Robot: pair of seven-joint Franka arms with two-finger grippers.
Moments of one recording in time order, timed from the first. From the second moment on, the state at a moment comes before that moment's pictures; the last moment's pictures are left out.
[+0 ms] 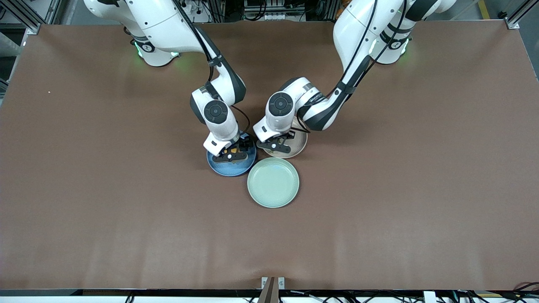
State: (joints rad) left arm -0.63 0.71 -0.23 -1.66 0.05 2.30 -0.61; right arm 0.74 0.60 -0.09 -1.93 0.13 2.53 0.47
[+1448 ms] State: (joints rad) left arm -0.28 0.53 -0.21 -1.67 0.11 2.15 -0.43; right arm 0.66 0.53 -0.11 -1.80 0.13 2.18 0.48
